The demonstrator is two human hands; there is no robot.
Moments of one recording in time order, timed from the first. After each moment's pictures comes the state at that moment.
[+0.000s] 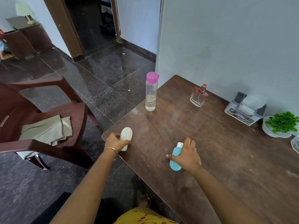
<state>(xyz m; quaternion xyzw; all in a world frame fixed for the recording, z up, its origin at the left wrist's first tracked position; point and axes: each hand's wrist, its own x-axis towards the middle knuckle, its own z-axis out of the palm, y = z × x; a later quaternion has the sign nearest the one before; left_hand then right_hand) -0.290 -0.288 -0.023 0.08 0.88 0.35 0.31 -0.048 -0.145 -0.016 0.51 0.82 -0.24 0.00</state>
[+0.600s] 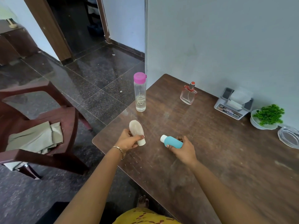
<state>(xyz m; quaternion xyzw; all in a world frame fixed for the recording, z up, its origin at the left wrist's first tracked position) -0.245 -0.229 -0.006 0.11 0.73 0.49 0.46 -0.036 -0.125 -0.022 0.55 0.70 -0.44 -0.14</state>
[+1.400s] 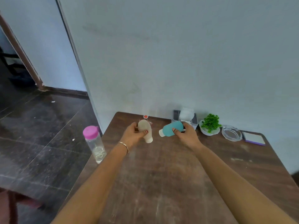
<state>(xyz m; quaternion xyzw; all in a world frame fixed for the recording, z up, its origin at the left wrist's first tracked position) -0.216 -0.030 0.097 0.47 0.64 0.43 0.43 0.010 0.012 0.095 0.59 0.63 -0.37 -0.33</state>
